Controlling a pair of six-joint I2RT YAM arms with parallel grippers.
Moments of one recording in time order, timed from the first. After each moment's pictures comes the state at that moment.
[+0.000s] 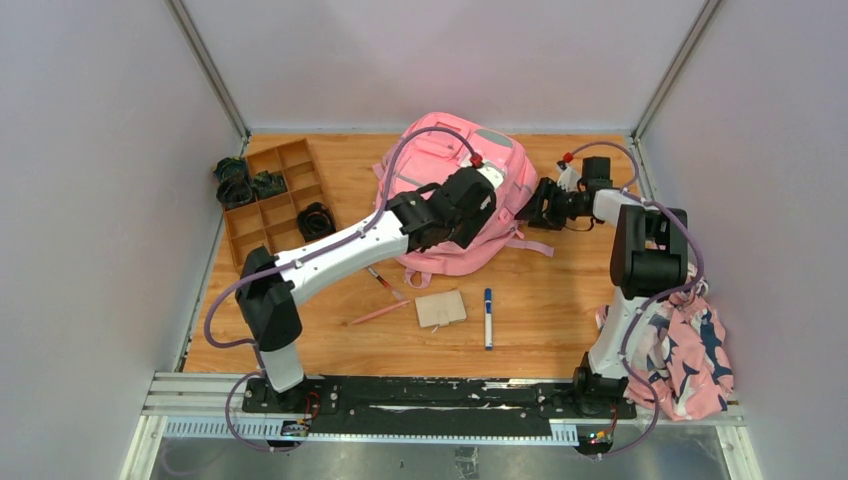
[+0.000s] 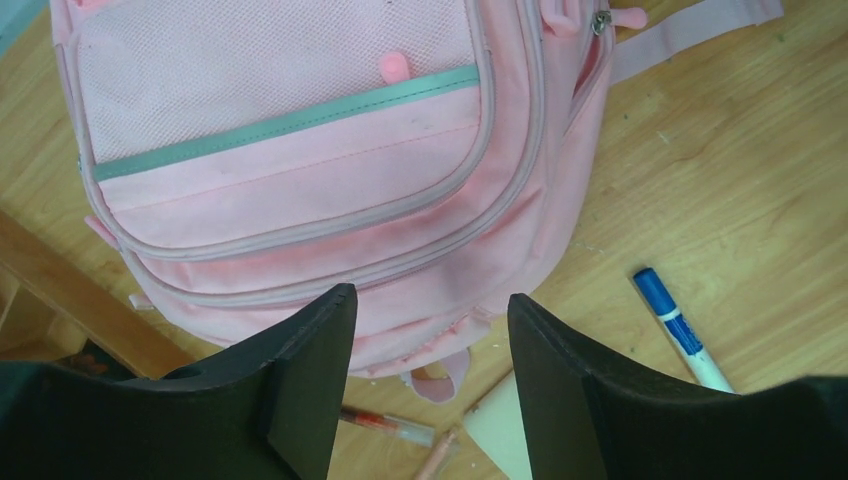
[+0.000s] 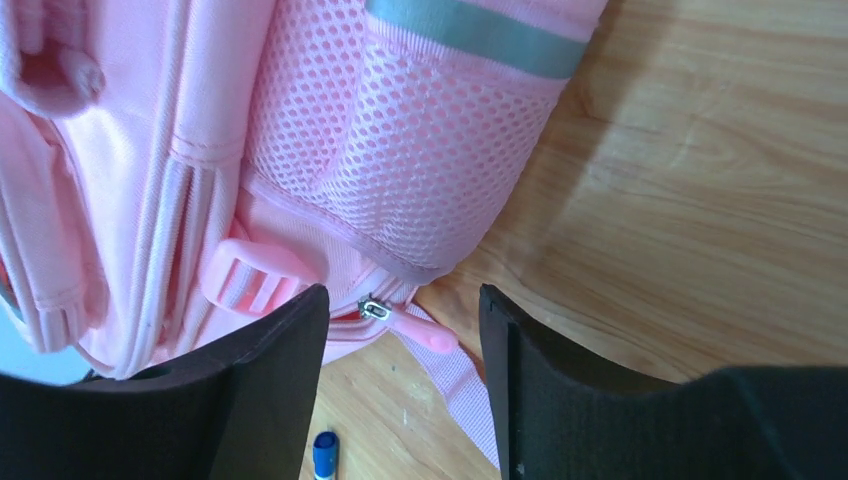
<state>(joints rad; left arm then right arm) -0.96 1.78 1.65 -0.66 -0.42 -0.08 -0.09 1.94 1.23 -0.26 -0.76 0.24</state>
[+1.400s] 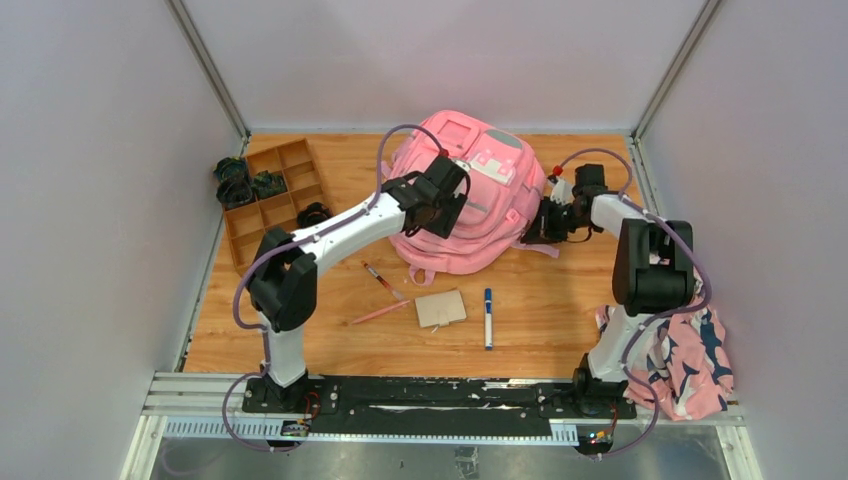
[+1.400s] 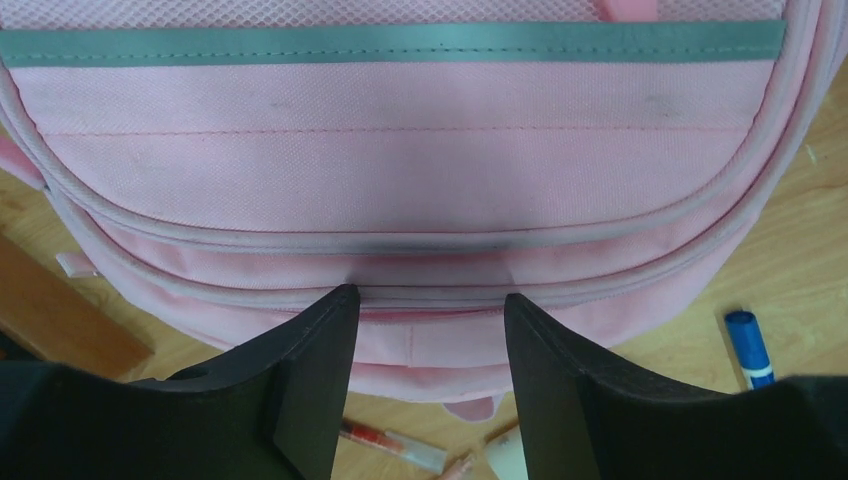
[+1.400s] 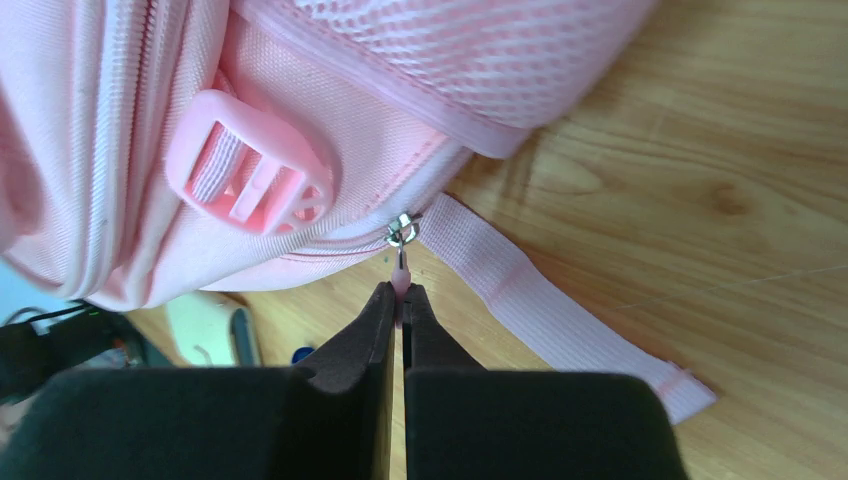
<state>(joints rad) -0.77 1.85 1.57 -0.63 -0.26 -0.19 -0.06 1.83 1.15 -0.46 -0.72 0.08</state>
